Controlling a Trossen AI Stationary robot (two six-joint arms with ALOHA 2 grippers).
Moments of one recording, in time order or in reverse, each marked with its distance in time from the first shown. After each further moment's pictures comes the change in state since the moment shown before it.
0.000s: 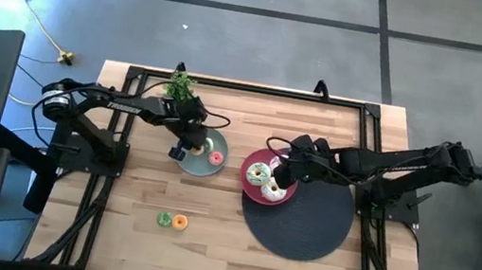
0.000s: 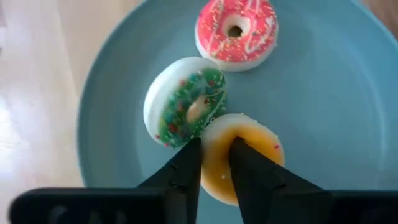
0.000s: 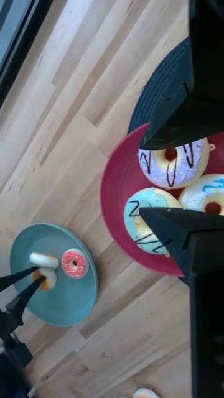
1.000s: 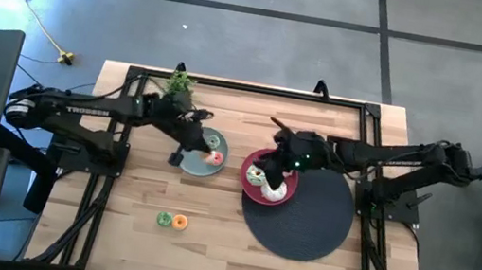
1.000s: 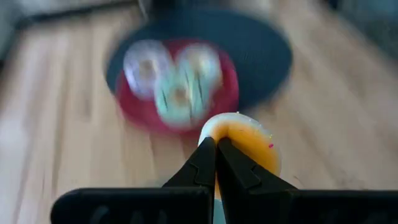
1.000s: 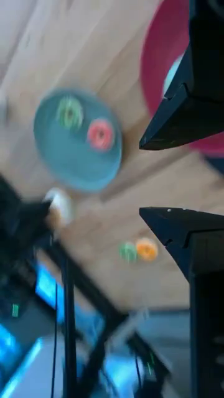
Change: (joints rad) left arm -0.170 -0.338 0.066 0.083 0.177 -0.351; right arm -0.106 0.042 0.000 0.452 -0.469 -0.143
